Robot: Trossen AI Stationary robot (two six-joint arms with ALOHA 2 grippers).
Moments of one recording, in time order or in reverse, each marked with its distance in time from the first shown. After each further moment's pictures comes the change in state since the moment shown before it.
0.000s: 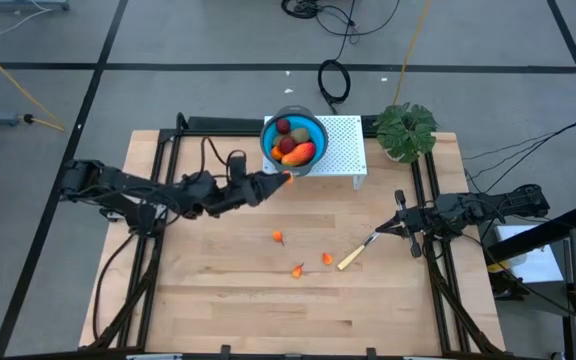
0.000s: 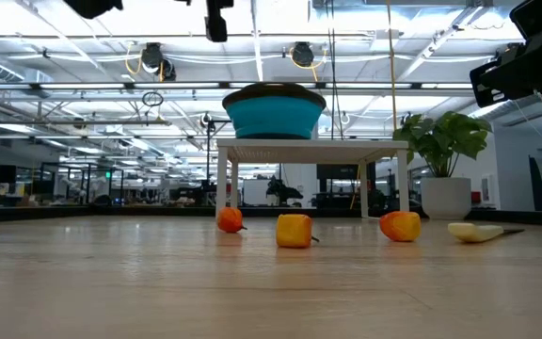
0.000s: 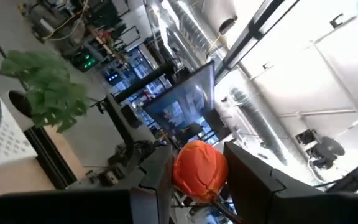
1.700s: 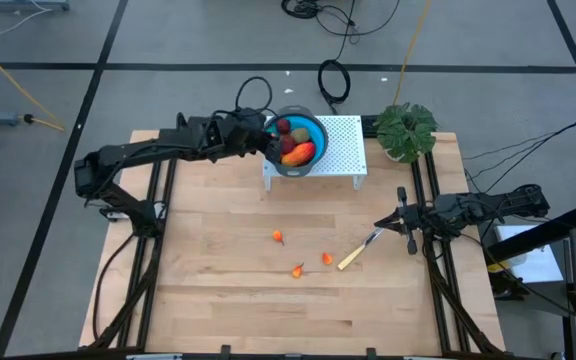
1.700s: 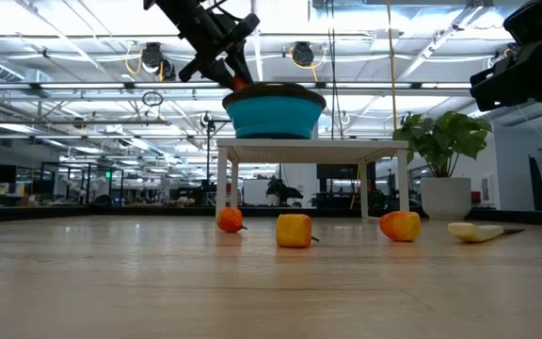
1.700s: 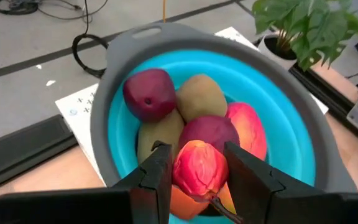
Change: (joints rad) left arm 0.412 0.109 0.522 -1.350 0.060 0.430; right arm 0.000 0.000 0.000 -0.037 0.102 0.007
